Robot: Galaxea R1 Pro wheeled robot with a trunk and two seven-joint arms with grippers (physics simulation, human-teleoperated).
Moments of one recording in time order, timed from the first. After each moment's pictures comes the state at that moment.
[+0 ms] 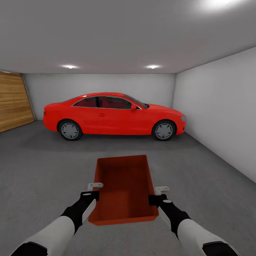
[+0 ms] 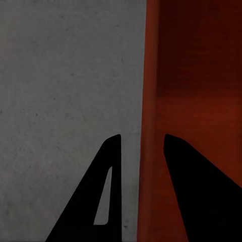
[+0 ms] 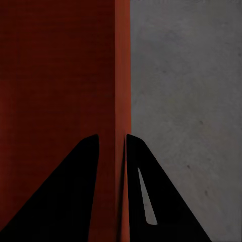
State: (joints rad) left arm -0.72 -0.05 -0.25 -0.40 0.28 0.24 0.36; right arm -0.73 0.10 0.07 -0.26 -0.02 0.07 -0.05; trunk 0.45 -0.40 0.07
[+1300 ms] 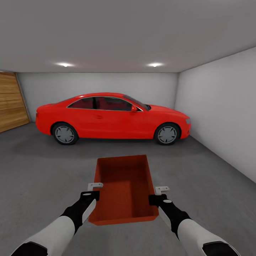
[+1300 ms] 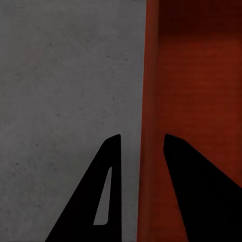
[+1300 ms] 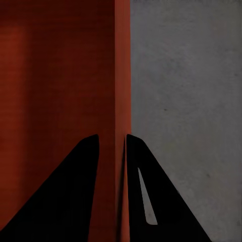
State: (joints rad) left arm -0.72 -0.05 -0.25 -0.41 0.28 0.24 0.35; right arm -0.73 0.10 0.07 -0.26 -0.02 0.06 -0.05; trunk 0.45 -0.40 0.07
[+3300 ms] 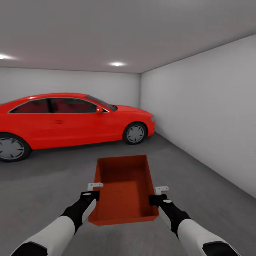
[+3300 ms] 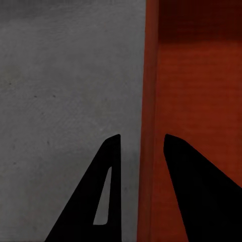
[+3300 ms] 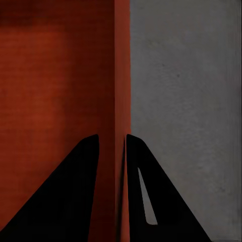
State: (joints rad) left arm -0.73 -0.05 -0.25 -0.41 0.27 0.25 0.35; right arm -0.73 0.10 0.08 -0.27 -0.02 0.07 -0.05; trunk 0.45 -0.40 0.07
